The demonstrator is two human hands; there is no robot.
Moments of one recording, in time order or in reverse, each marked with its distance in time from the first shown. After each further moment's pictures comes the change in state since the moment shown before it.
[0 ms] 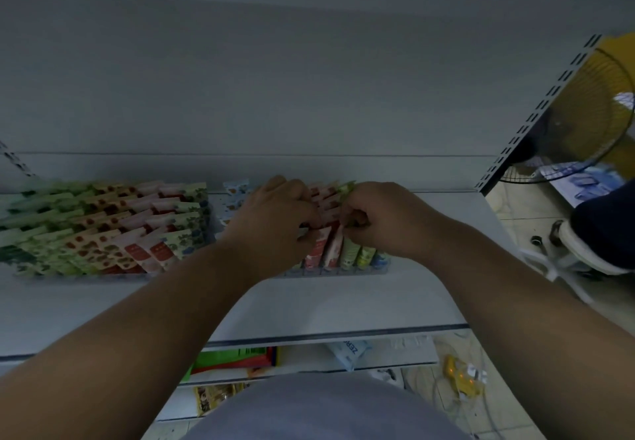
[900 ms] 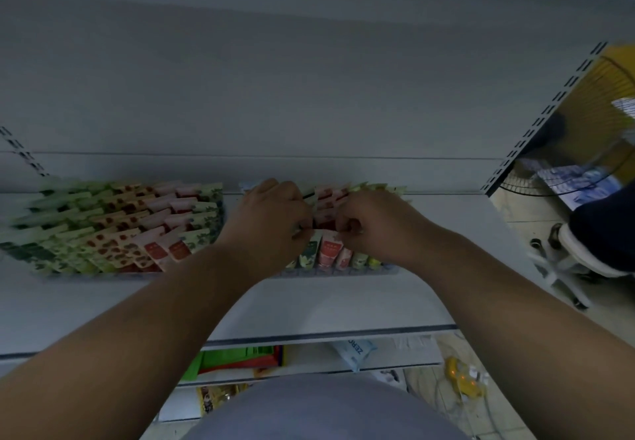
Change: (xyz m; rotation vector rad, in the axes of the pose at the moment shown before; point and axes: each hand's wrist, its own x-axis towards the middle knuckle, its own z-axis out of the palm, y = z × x) left_hand -0.017 -0.016 -0.011 0.006 0.067 -0.004; right_hand 0.012 -0.021 0.017 0.028 -0.018 0.028
